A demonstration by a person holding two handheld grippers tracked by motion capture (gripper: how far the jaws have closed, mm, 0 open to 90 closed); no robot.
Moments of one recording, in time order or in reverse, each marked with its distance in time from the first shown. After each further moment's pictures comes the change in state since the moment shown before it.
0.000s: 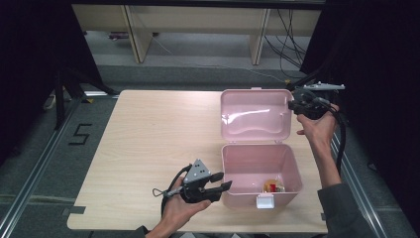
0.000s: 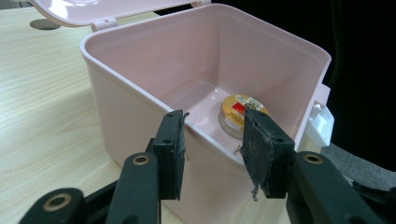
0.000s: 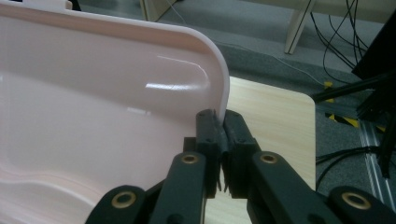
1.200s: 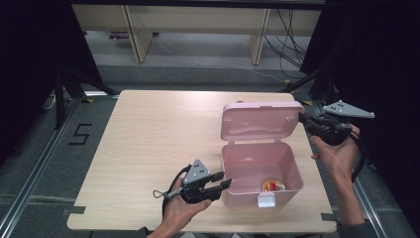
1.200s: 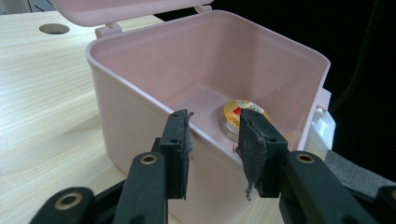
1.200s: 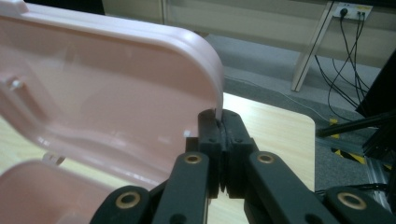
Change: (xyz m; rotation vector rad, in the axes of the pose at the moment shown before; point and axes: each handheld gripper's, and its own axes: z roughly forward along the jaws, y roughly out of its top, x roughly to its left) left arm 0.000 -0.002 0.001 -0.031 0.018 -0.014; right arm 0.016 -0.041 -0.073 -0.168 0.063 -0.047
